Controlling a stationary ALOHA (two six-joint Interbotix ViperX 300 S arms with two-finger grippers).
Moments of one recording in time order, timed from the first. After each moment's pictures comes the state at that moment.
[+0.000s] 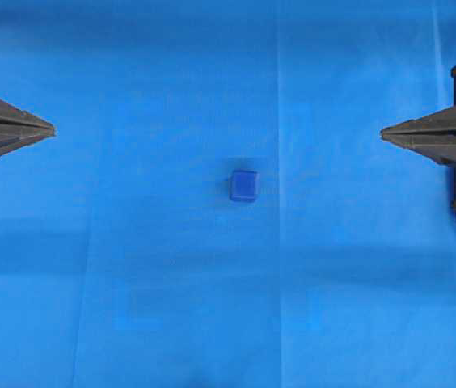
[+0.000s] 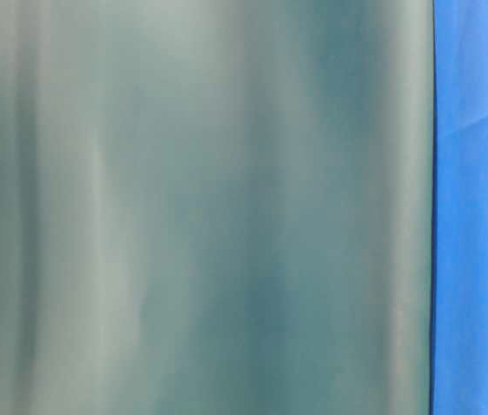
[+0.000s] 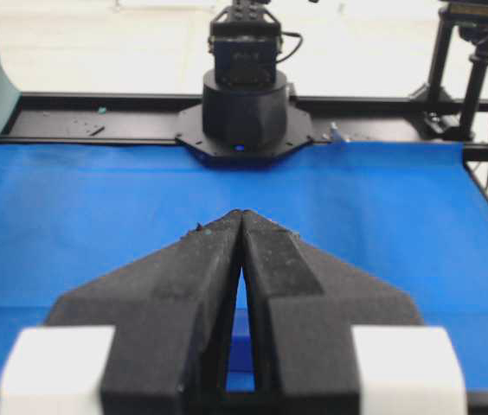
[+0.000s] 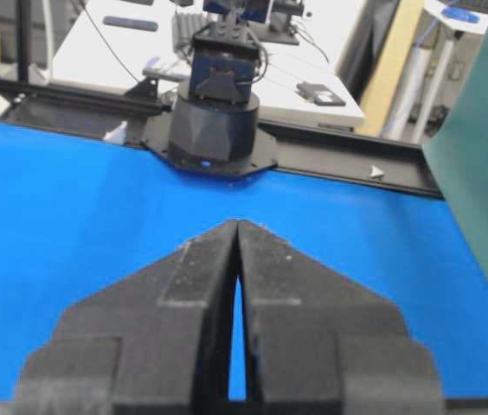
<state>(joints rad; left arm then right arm) 0.00 -0.96 1.17 0.00 -0.29 0.00 0.00 -0.96 1.17 0.00 -0.29 0.00</state>
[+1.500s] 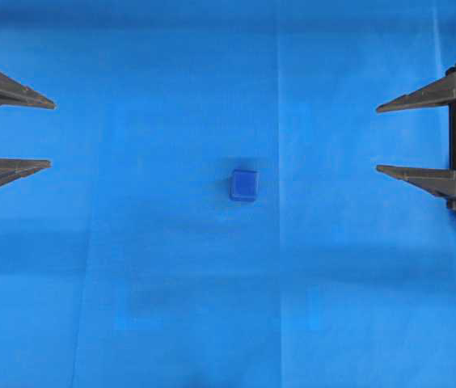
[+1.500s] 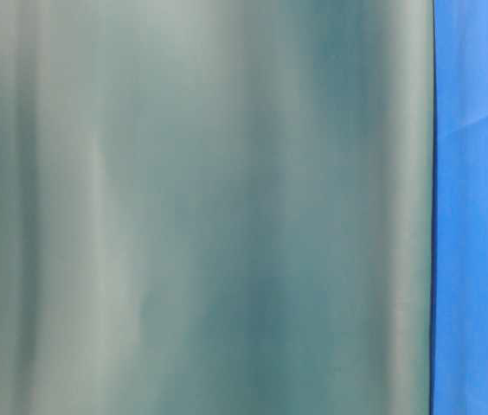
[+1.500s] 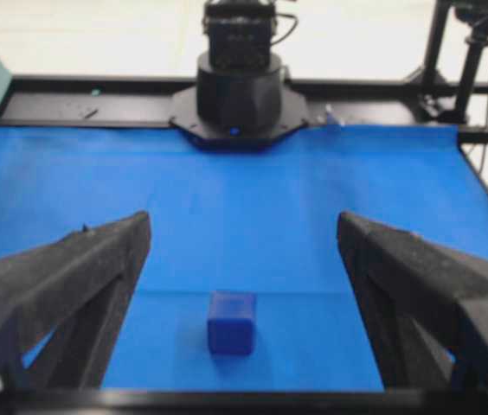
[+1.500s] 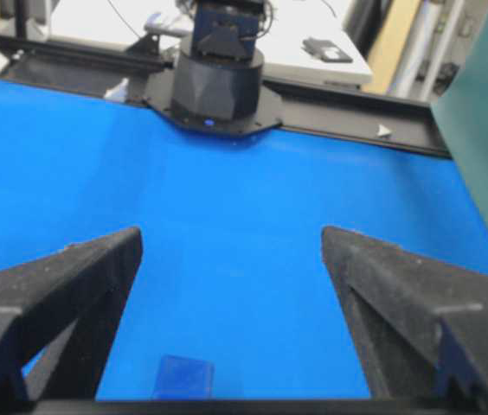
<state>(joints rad) -0.01 -0.98 1.17 0.00 -0.25 -0.01 -0.01 -0.95 1.16 0.00 -0.22 0.00</state>
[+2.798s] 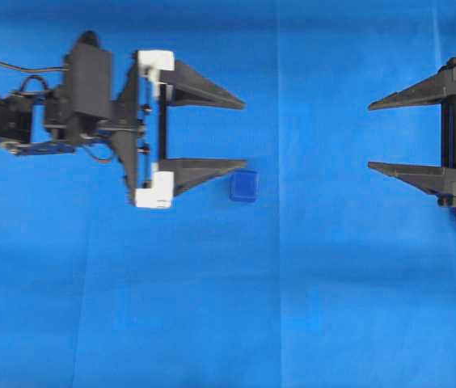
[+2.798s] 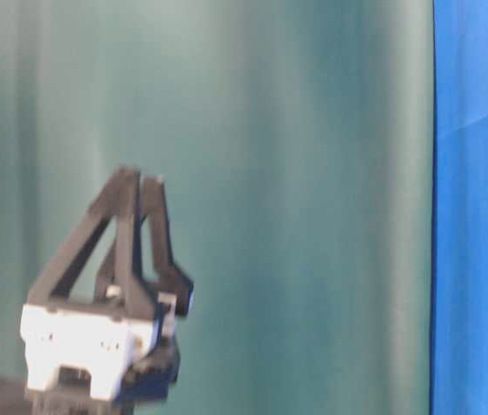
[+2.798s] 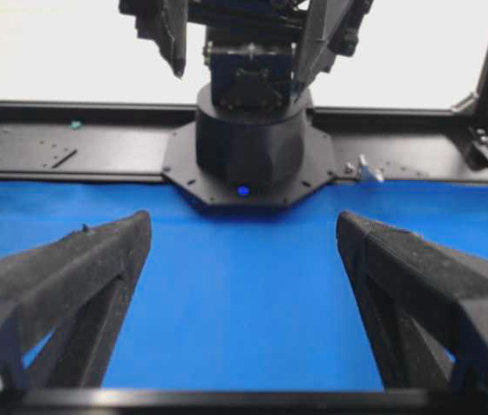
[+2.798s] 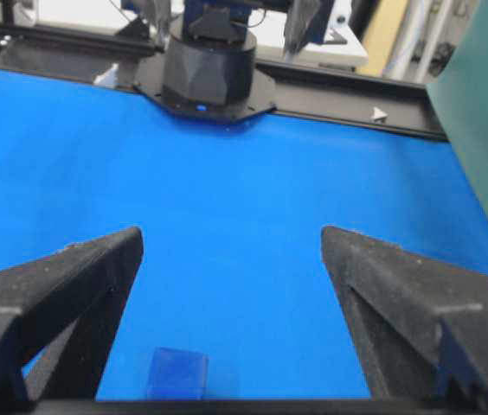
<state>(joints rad) 0.01 -0.14 0.61 0.00 -0.48 0.00 -0.02 -0.91 1.15 0.00 -0.22 0.01</state>
